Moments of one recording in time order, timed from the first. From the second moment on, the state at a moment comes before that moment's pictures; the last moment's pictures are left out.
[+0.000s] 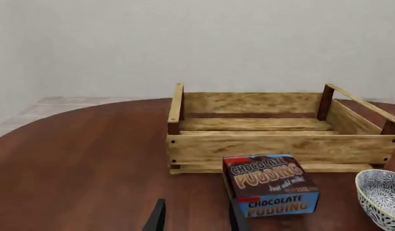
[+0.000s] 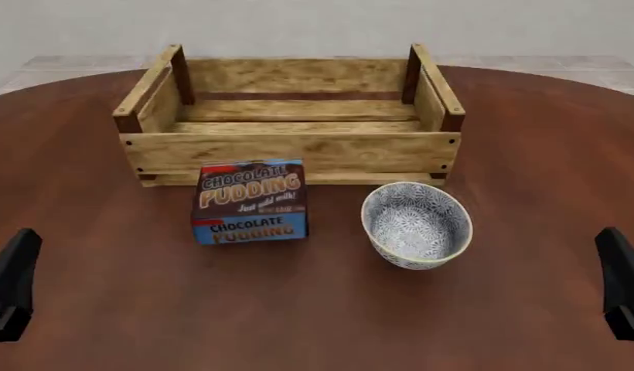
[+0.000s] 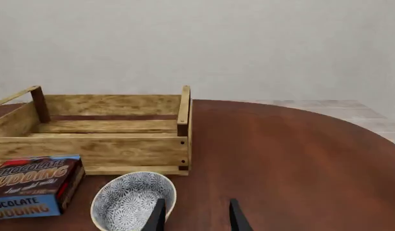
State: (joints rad) left arm -0.01 0.00 0.00 0.01 -0.01; right arm 0.00 0.00 0.00 0.00 0.00
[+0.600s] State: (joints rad) left arm 0.04 0.00 -0.16 0.26 -0.06; right arm 0.00 0.01 0.00 0.00 0.00
